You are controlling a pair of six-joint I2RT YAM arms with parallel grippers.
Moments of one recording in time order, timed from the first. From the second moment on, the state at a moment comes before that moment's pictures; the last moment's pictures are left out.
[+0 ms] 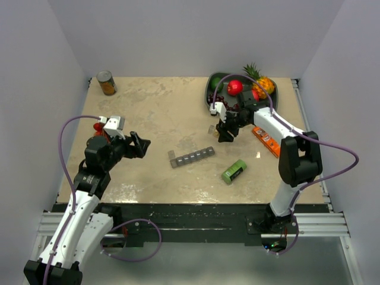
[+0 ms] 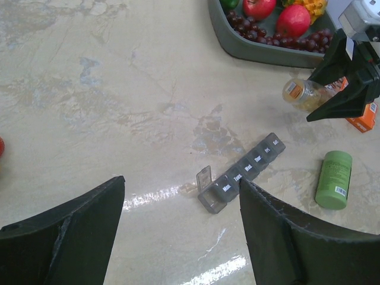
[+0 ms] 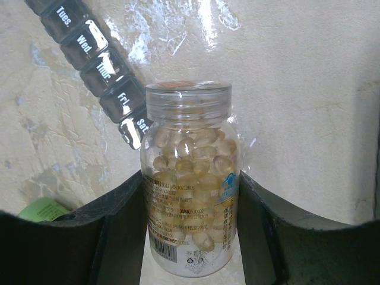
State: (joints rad) left arm -0.20 0.65 0.61 -0.24 0.23 -0.27; right arm 0.28 1.80 1.35 -0.70 -0.63 -0.87
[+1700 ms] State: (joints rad) left arm -0.23 0.66 0.50 0.10 0.78 -0.33; right arm 0.38 1.64 1.33 -0.81 -0.81 -0.86
